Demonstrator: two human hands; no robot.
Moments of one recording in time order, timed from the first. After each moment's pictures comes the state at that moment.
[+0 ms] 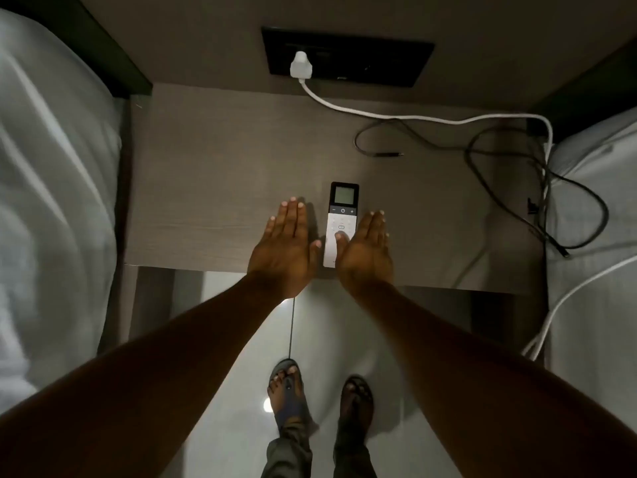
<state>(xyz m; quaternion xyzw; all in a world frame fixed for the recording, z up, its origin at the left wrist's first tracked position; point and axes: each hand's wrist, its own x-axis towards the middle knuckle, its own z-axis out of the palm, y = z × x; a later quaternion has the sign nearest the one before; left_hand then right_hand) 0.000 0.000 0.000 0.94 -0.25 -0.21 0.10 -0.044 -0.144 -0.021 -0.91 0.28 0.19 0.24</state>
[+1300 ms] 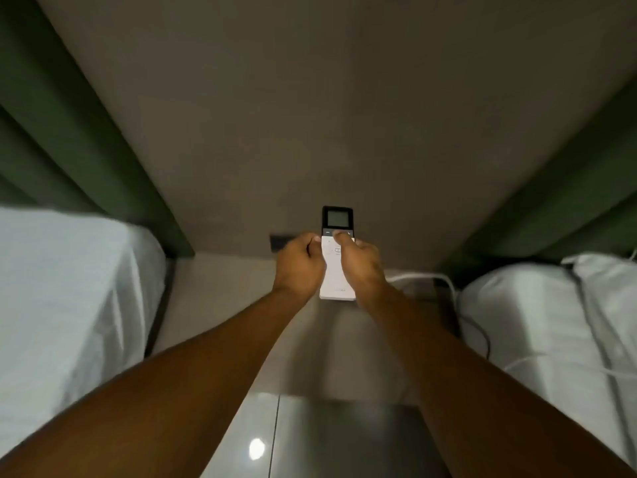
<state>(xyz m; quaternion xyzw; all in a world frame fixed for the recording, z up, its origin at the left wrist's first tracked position) 0.069 -0.089 0.231 0.85 -0.01 -0.11 0.51 0.045 -0.189 0.248 -0.66 0.40 0.06 0.63</state>
